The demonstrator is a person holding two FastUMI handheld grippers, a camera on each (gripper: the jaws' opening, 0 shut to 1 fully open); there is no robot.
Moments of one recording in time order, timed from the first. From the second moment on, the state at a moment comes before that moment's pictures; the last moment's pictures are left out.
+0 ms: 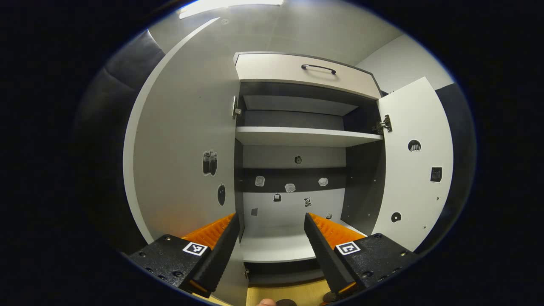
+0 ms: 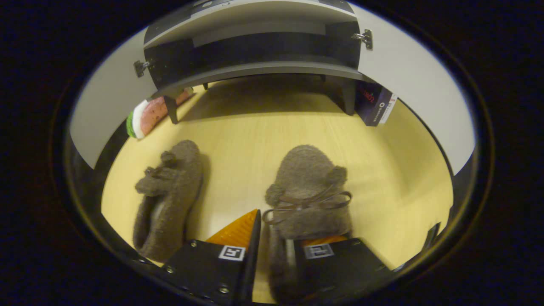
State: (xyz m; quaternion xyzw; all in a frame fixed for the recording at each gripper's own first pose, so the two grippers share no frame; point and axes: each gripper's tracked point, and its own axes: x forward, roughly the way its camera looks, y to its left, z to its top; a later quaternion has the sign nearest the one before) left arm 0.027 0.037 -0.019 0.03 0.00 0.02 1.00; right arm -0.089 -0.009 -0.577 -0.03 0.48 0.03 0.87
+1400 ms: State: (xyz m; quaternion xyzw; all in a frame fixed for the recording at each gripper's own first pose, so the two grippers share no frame) left arm 0.043 0.031 -0.018 0.04 0.00 -0.01 1.00; right arm 0.076 0.013 -0.281 0.00 0.25 0.07 0.97
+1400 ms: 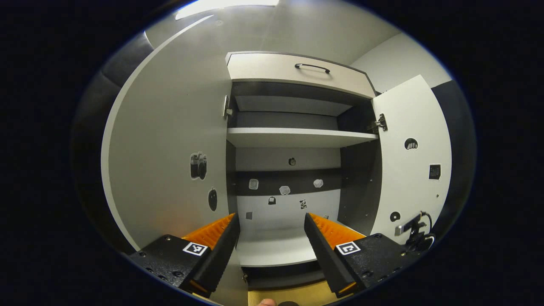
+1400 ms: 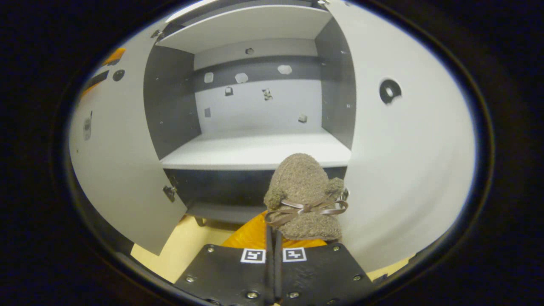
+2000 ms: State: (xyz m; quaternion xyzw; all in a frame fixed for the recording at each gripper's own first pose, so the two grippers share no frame) left arm 0.054 0.025 -0.005 0.04 -0.02 -0.03 1.00; right arm 0.218 0.030 -0.195 -0.04 0.21 0.08 0.97
